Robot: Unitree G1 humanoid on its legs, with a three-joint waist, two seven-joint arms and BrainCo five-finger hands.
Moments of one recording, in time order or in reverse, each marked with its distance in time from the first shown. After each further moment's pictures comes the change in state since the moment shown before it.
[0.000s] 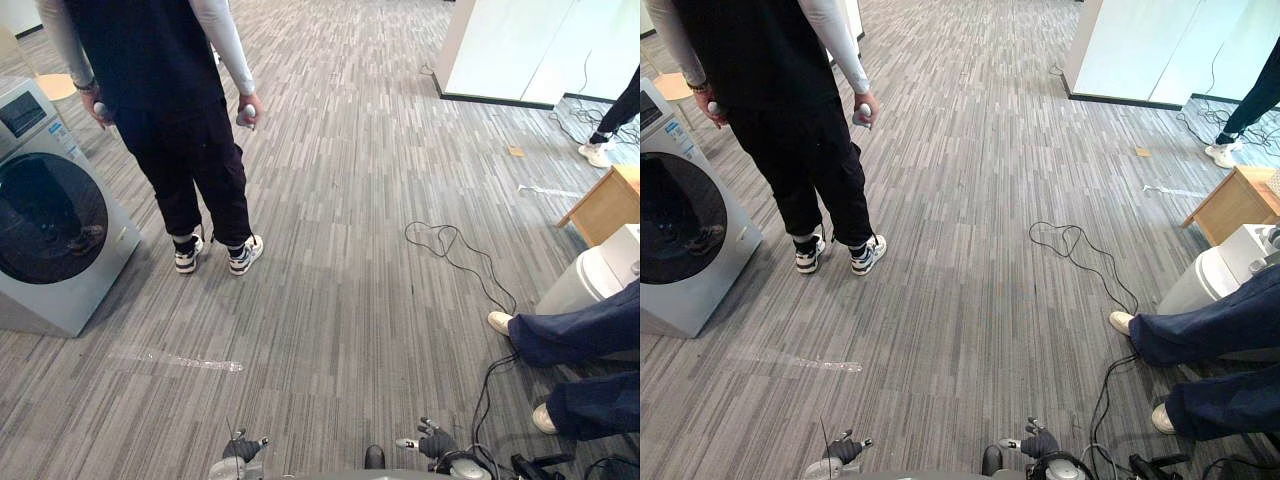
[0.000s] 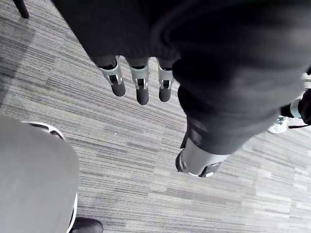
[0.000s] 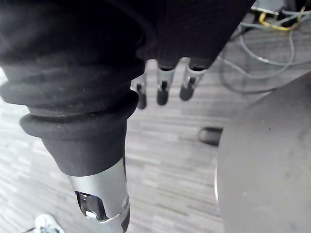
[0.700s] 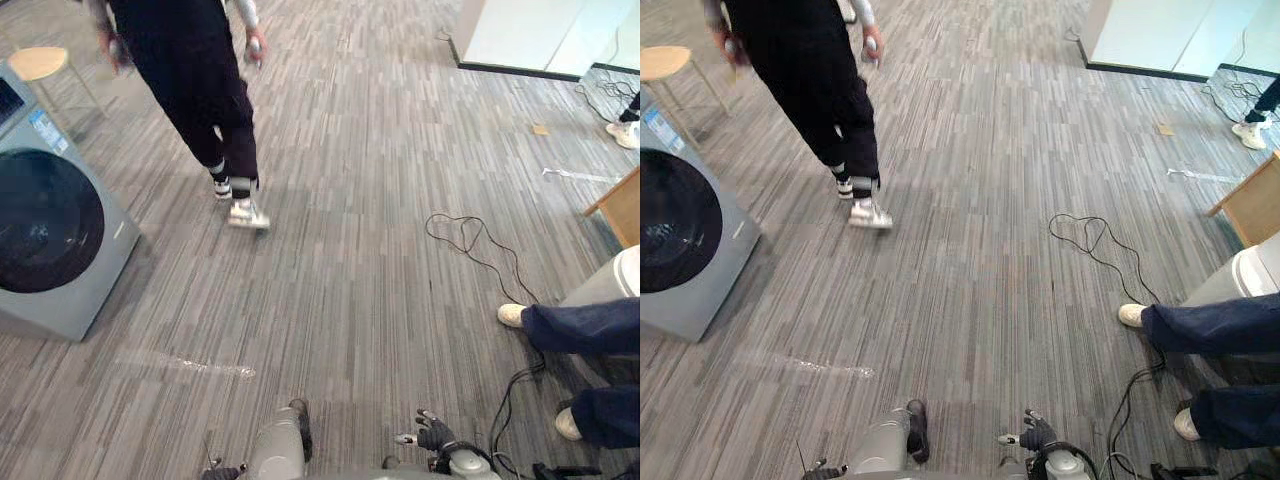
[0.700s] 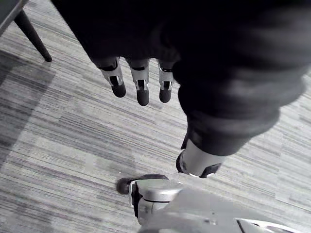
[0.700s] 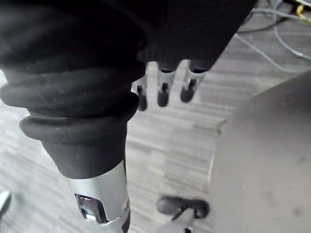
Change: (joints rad) left arm 0.084 0.048 0.111 -0.009 0.021 0.005 0.011; right arm -0.021 -0.014 0.067 -0.019 -0.042 -0.002 0.000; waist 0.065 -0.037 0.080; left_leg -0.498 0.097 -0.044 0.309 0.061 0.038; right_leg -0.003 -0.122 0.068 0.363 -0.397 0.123
